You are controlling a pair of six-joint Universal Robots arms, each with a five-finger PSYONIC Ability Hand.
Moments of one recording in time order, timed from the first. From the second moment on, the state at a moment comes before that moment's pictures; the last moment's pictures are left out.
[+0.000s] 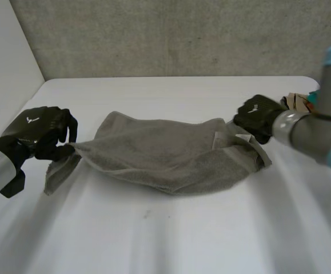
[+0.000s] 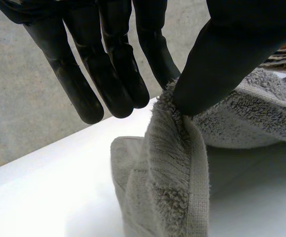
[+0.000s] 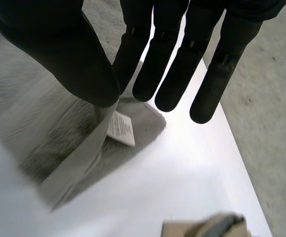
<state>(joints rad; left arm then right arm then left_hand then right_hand) 4.68 -1.52 -1.87 3.17 -1.10 3.31 1.84 -0.99 1.07 0.39 1.28 2.21 1.13 1.20 1.19 1.20 0.99 1.13 1.18 1.18 1.19 1.00</state>
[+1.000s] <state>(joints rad) 4.66 -1.76 -1.42 3.31 -1.26 3.32 1.98 -0.82 0.80 -0.30 1.34 2.53 1.13 1.20 1.19 1.20 0.99 1.12 1.18 1.19 1.19 0.97</state>
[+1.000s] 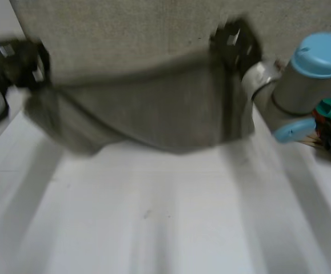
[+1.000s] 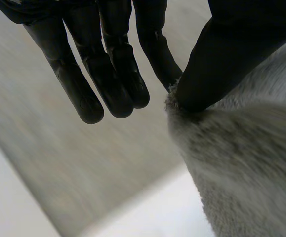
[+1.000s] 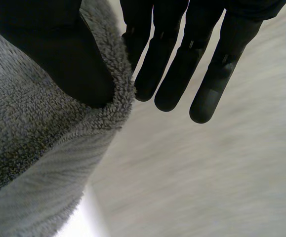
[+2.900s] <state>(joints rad) 4.45 -2.05 -1.58 3.51 -1.16 3.28 2.09 -1.65 1.70 -0.36 1.06 2.62 0.57 0.56 0.57 0.56 0.37 1.12 1.18 1.19 1.20 0.99</state>
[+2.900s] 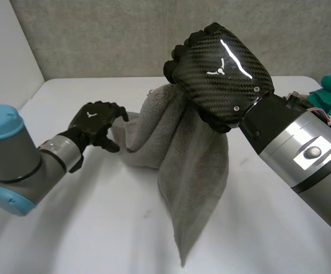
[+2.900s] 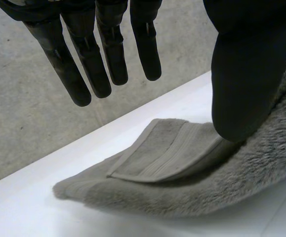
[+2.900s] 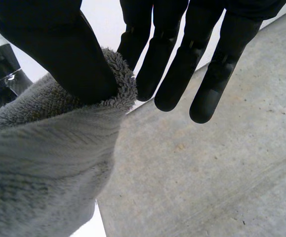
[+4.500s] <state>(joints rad) 4.62 -2.01 -1.48 3.10 -1.14 3.59 1.94 -1.10 1.32 0.06 1.27 2.44 1.14 1.20 1.19 1.20 0.99 1.12 1.18 1.19 1.20 0.99</state>
